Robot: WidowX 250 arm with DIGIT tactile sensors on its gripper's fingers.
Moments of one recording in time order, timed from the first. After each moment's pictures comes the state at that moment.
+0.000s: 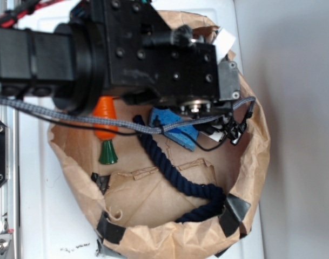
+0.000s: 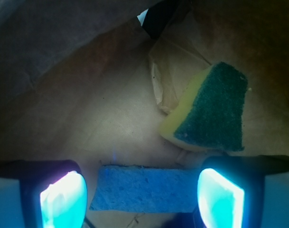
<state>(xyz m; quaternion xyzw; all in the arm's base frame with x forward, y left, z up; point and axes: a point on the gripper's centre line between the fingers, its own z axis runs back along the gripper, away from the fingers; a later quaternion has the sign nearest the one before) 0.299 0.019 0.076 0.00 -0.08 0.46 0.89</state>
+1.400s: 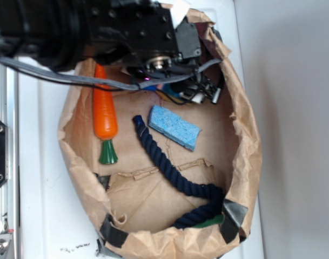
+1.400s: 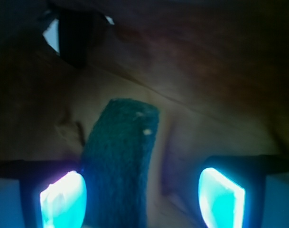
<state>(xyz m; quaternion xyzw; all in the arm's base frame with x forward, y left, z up) 0.292 0.066 0.041 -0.01 -0.12 0.52 0.85</state>
